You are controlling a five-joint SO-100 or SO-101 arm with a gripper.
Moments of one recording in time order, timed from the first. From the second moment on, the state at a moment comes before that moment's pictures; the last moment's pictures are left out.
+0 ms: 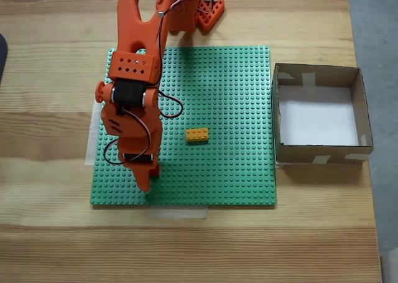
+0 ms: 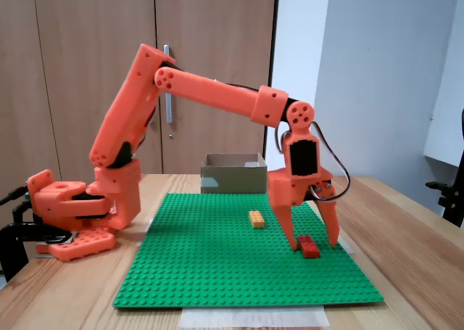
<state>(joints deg) 8.2 61.0 73.5 66.8 -6.4</state>
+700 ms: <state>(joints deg) 8.2 60.5 73.5 63.2 -7.9</state>
